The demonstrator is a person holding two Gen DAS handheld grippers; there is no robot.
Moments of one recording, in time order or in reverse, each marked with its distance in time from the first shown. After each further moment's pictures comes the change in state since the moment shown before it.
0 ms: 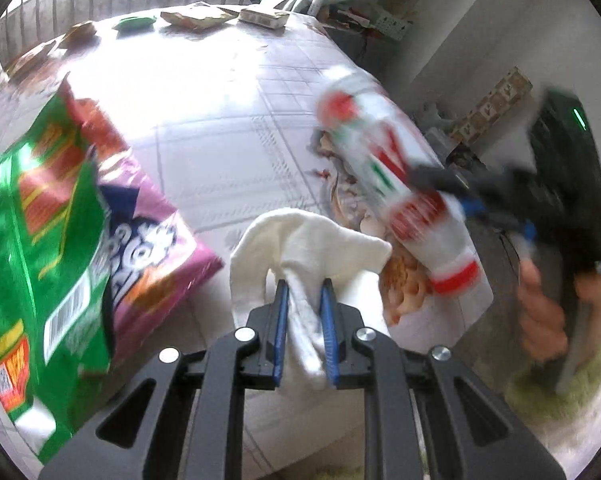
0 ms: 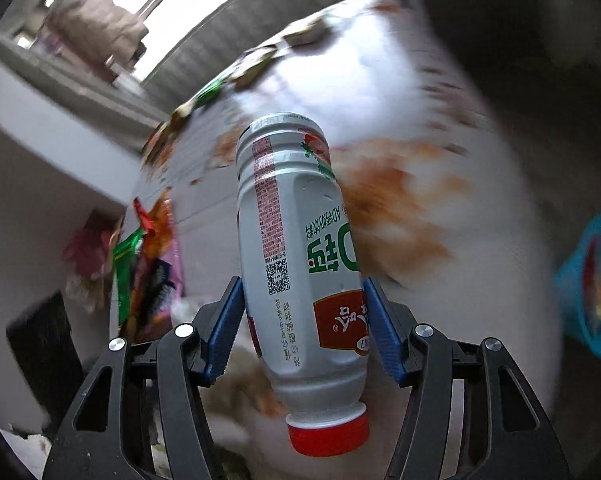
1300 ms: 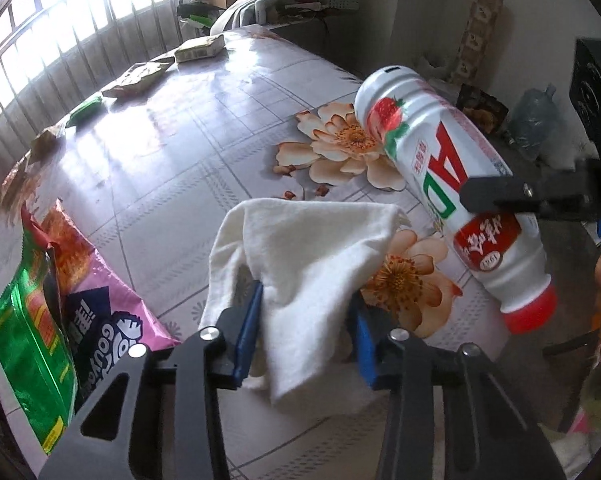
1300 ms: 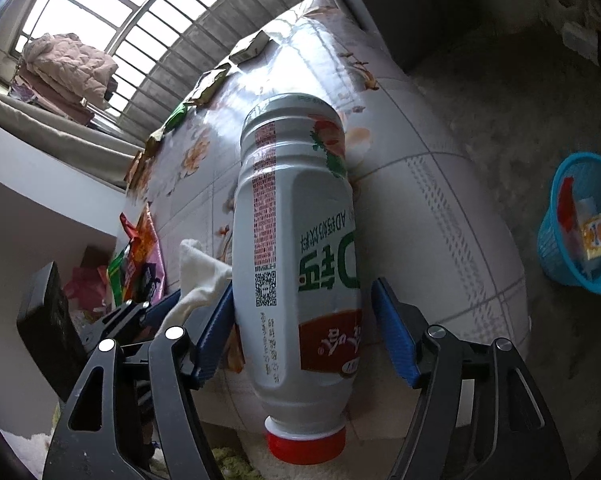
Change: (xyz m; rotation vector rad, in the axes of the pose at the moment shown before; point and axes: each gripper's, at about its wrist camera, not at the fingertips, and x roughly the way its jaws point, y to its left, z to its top) left arm 0.033 -0.038 0.001 0.341 -0.013 0.211; right arm -0.015 -0.020 -0.022 0.126 -0.039 -0.025
